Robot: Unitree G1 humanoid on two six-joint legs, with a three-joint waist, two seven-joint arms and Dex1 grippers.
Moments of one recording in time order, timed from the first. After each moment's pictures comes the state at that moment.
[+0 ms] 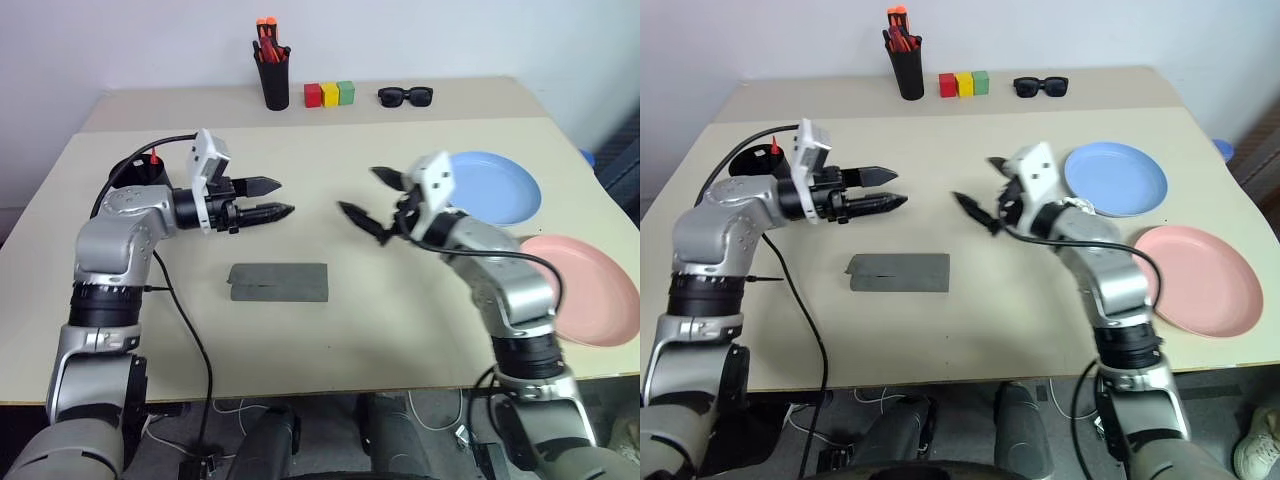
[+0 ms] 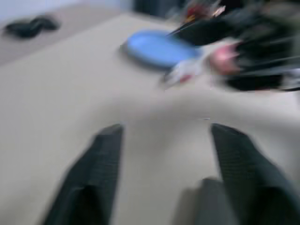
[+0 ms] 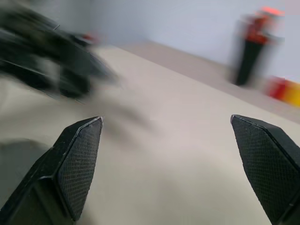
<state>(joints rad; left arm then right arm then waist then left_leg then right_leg) -0.66 0.59 0.09 0.05 -0.49 0.65 -1.20 -0.48 -0.46 -0.03 -0.20 0.31 0.52 0.57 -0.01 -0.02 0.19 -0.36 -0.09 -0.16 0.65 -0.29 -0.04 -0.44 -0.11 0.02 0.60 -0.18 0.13</state>
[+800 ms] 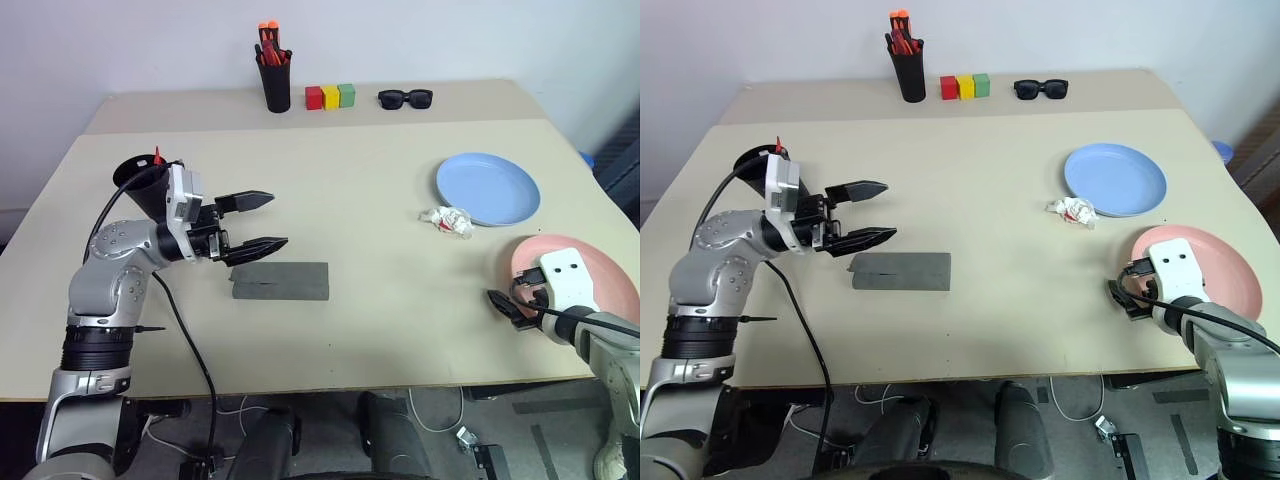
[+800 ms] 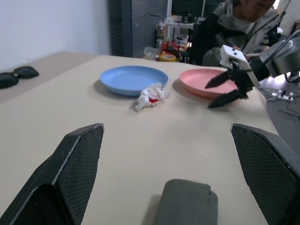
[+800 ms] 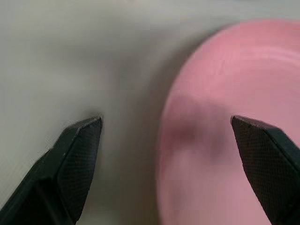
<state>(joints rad) -0.51 0.56 0.12 0.03 -0.56 0.33 -1.24 0.05 -0.70 -0.36 -0.43 0.26 0.99 0.42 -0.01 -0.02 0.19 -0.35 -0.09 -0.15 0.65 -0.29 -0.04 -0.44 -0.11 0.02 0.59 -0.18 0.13</state>
